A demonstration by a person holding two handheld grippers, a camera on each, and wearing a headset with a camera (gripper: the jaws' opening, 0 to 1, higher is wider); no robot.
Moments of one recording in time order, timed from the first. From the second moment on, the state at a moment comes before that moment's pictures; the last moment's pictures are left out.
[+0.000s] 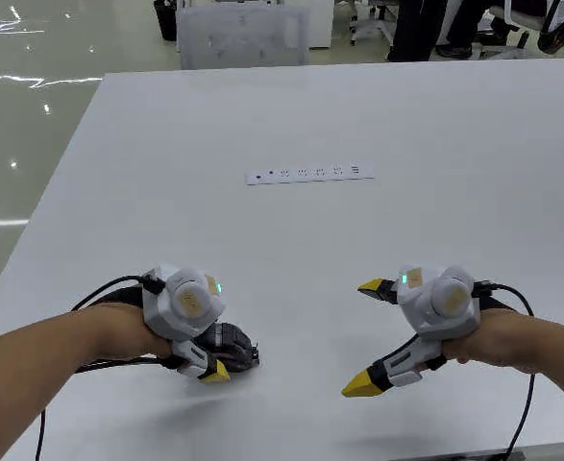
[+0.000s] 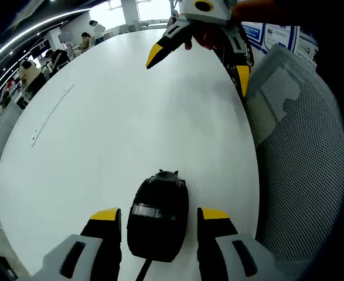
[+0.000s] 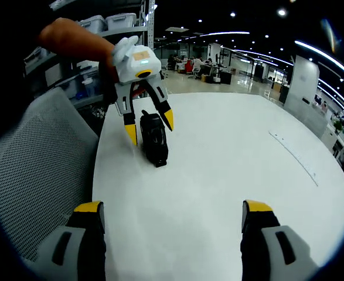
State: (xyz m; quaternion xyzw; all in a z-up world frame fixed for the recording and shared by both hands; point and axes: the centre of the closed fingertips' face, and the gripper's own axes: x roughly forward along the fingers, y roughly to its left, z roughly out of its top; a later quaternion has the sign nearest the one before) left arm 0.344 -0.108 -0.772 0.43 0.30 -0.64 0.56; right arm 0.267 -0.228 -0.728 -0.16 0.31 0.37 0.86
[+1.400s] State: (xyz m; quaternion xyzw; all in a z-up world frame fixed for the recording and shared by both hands) left arm 0.340 -0.107 -0.771 0.43 0.27 -0.67 0.54; right arm 0.323 -0.121 -0.795 -0.24 0.36 0.46 0.78
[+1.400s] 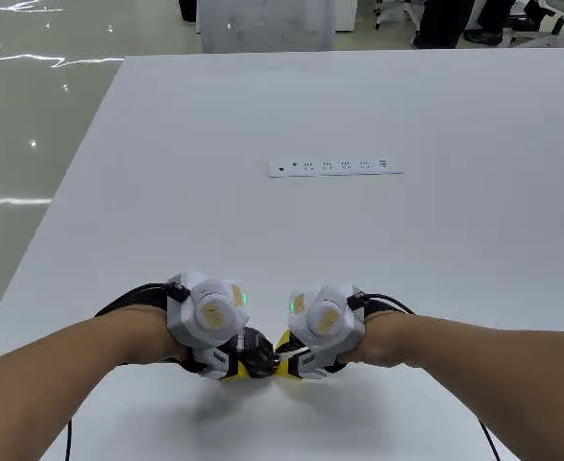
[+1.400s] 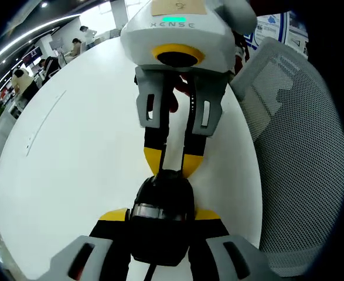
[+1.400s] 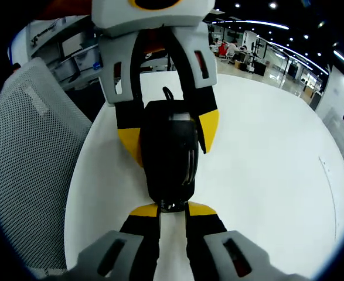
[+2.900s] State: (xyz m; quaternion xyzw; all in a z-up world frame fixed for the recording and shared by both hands) left arm 0.341 -0.105 -0.772 0.42 0.28 -0.66 0.55; right arm 0.320 -0.128 -0.796 -0.24 0.38 0.45 0.77
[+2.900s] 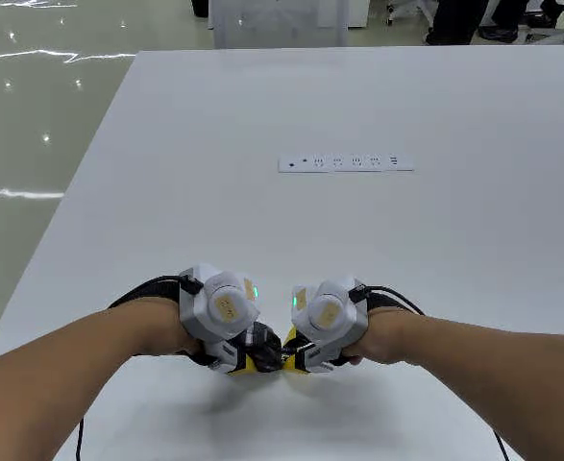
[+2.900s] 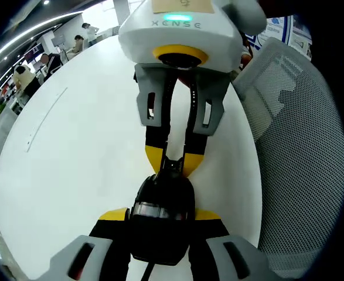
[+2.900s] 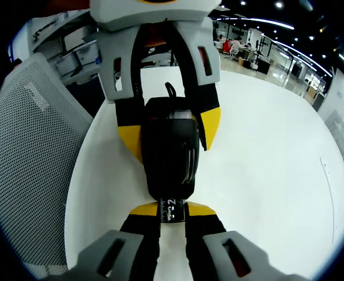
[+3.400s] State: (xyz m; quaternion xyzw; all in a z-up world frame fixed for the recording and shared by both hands) left arm 0.340 -0.105 -0.772 0.42 0.28 -0.66 0.55; right arm 0.316 -0.137 -0.798 -0.23 0.38 0.45 0.77
